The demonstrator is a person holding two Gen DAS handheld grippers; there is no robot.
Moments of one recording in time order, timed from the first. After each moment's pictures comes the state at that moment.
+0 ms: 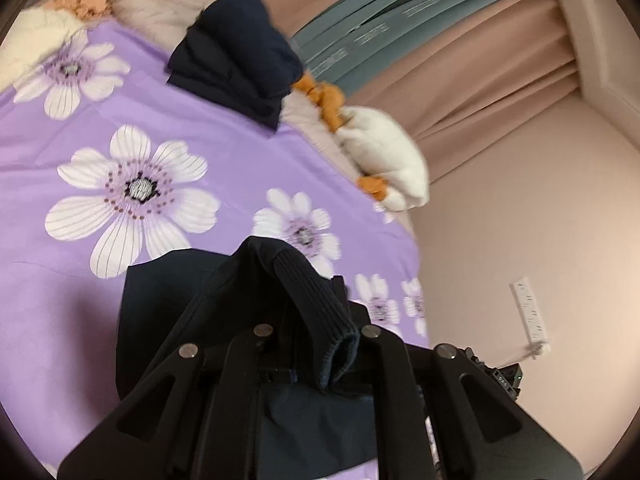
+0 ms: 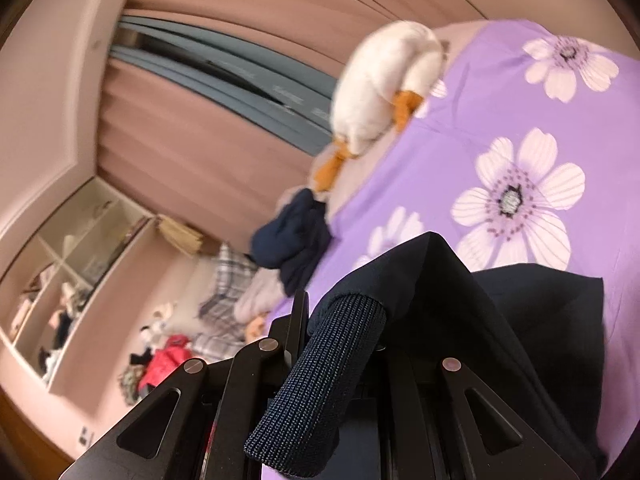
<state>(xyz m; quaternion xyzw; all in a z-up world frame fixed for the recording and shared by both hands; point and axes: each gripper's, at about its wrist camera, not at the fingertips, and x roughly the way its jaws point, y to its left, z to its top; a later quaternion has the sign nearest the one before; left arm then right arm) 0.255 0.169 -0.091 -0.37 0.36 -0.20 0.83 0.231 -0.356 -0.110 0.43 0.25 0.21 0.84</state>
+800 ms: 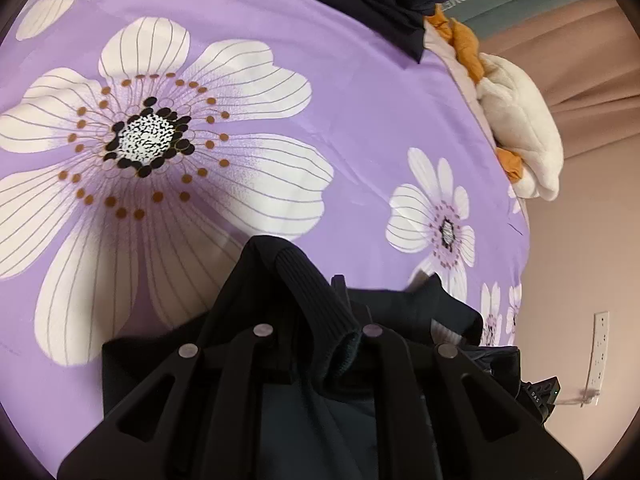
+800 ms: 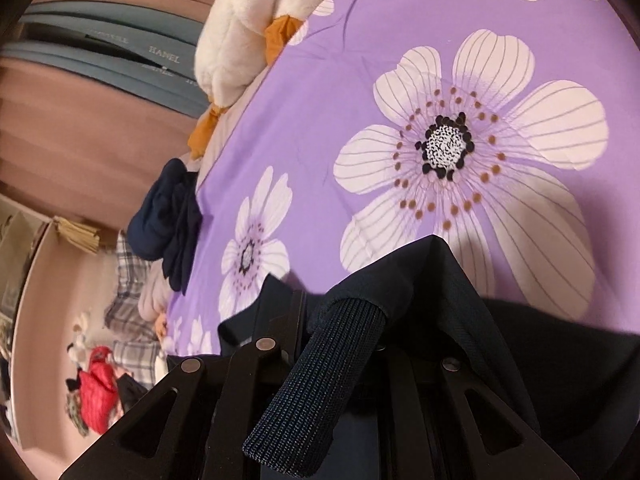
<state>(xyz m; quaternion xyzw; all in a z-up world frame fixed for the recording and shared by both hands) 0.398 0.153 -0.217 -0.35 0.52 -0.07 0.78 0.332 -0.355 -0.190 0.43 0.40 0.09 0.81</state>
